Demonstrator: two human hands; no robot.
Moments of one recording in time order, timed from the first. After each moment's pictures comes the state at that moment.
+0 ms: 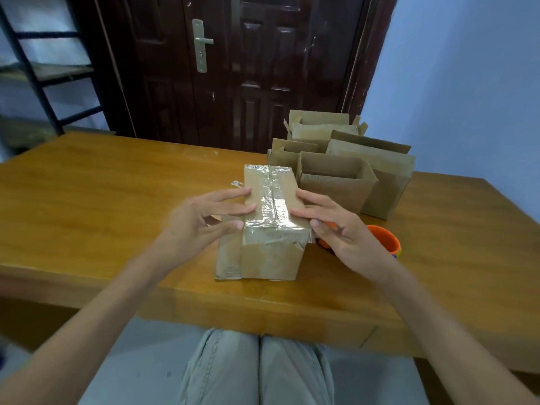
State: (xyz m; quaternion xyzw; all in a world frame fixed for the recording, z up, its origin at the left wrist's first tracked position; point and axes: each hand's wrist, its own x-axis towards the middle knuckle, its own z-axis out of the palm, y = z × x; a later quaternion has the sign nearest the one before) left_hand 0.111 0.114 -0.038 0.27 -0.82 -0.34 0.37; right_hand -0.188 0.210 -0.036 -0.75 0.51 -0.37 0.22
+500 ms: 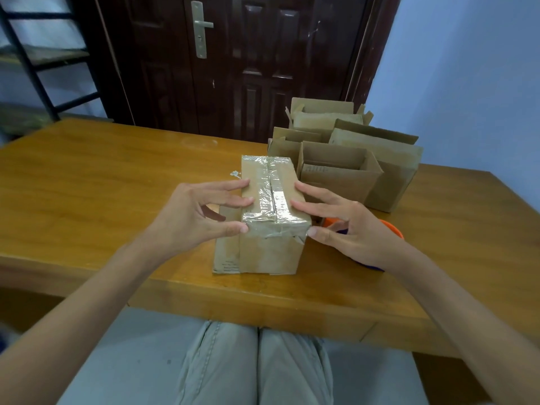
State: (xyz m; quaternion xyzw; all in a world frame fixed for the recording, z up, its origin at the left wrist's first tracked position) left_hand 0.109 0.113 -0.034 0.29 -0.82 -0.33 0.38; right_hand -0.200 0.204 -0.026 -0.79 0.50 -0.29 0.21
